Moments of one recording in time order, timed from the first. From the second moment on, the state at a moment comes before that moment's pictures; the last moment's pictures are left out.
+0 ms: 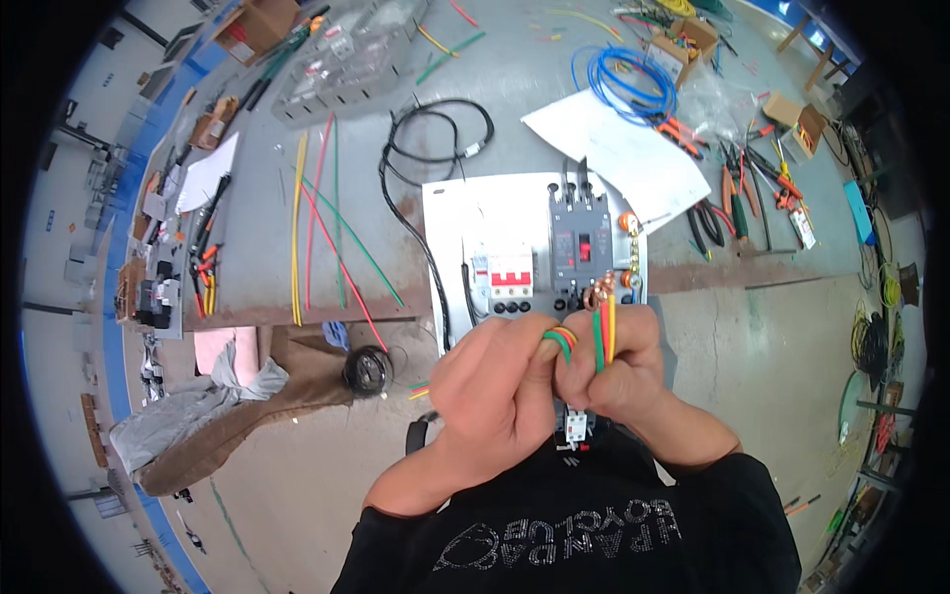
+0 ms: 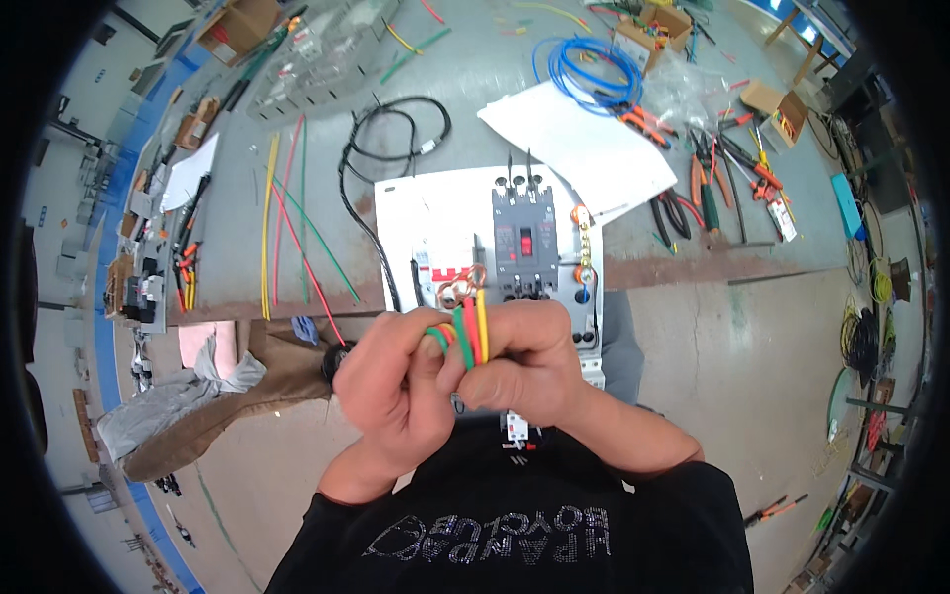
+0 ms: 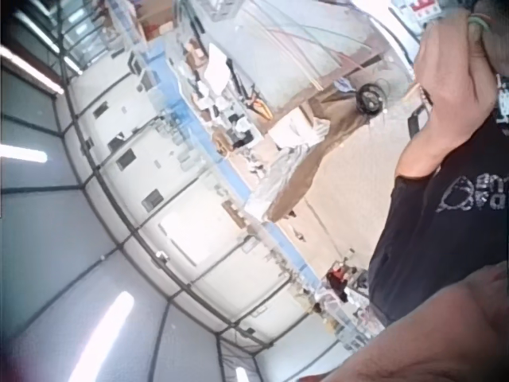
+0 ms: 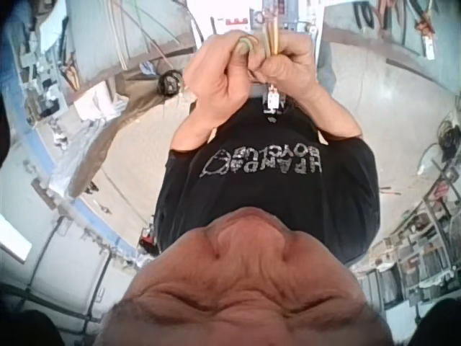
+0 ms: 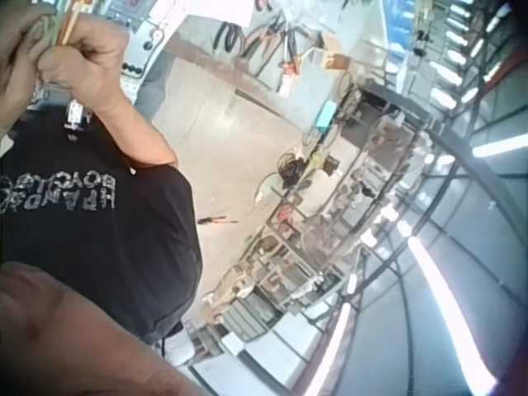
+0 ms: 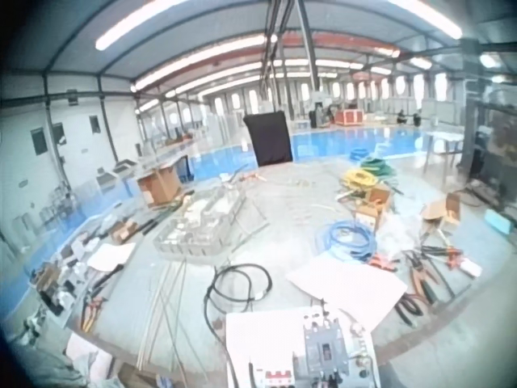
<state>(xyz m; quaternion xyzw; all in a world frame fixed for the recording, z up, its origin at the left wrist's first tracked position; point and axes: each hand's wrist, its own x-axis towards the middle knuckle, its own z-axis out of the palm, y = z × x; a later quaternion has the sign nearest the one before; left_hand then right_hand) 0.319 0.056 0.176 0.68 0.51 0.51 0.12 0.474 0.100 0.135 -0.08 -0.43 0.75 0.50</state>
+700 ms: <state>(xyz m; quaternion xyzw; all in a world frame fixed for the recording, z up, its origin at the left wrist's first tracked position) 0.298 0.072 0.160 0.81 0.38 0.43 0.06 0.510 0.068 0.143 -0.16 -0.32 0.84 0.40</state>
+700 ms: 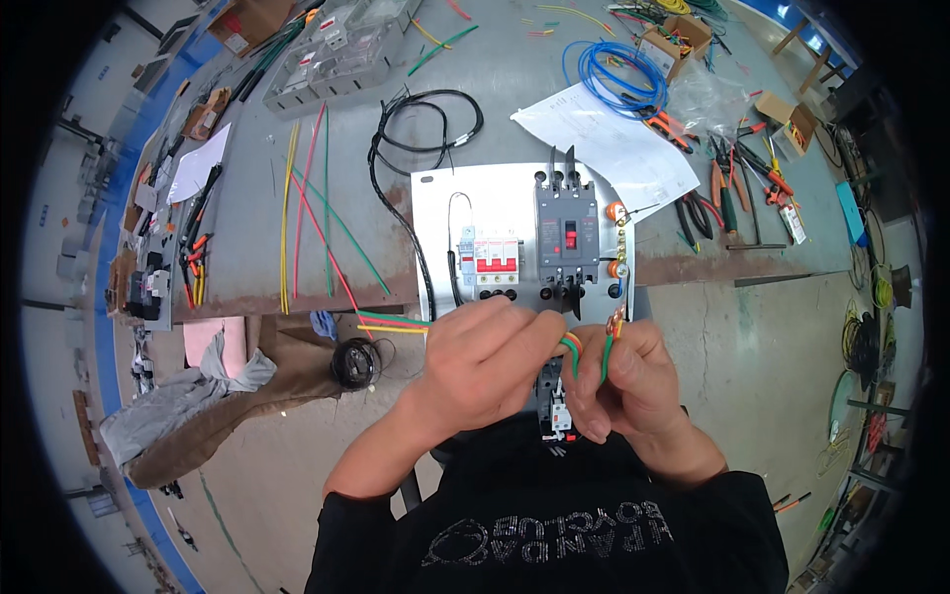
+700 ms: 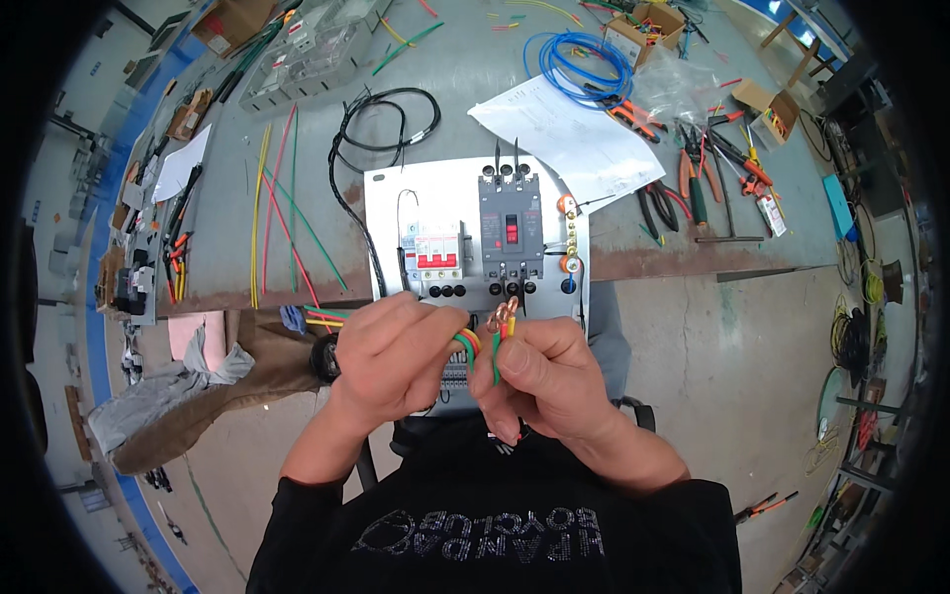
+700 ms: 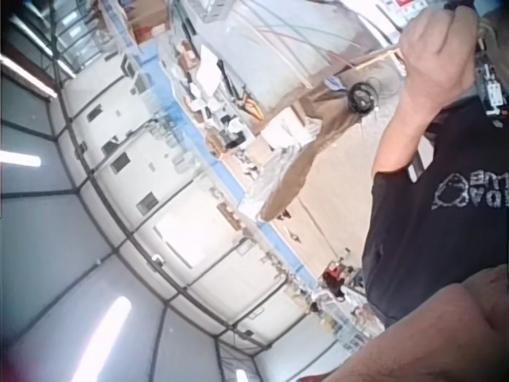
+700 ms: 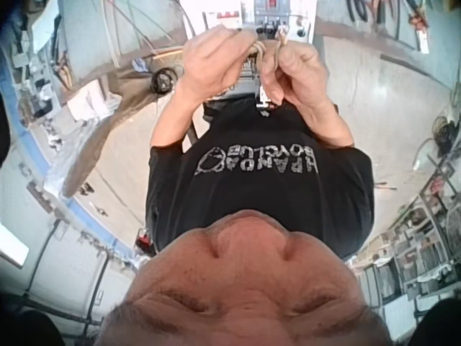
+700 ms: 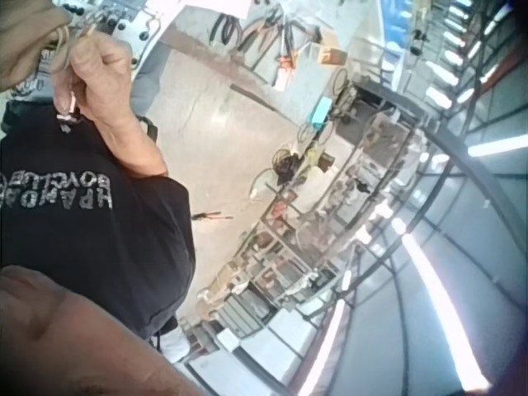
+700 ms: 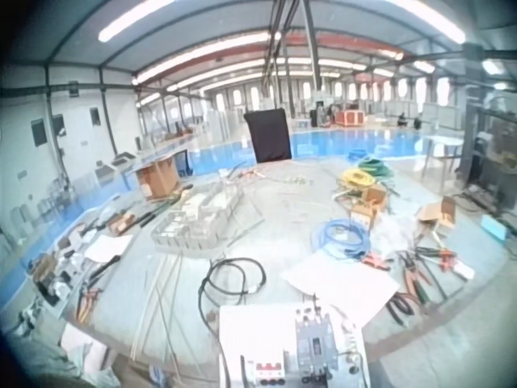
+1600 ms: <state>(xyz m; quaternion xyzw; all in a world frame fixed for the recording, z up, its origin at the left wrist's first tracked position) 0.293 0.106 0.158 0.80 0.48 0.35 0.08 0.513 0.122 0.106 -0.28 -0.33 0.80 0.42</state>
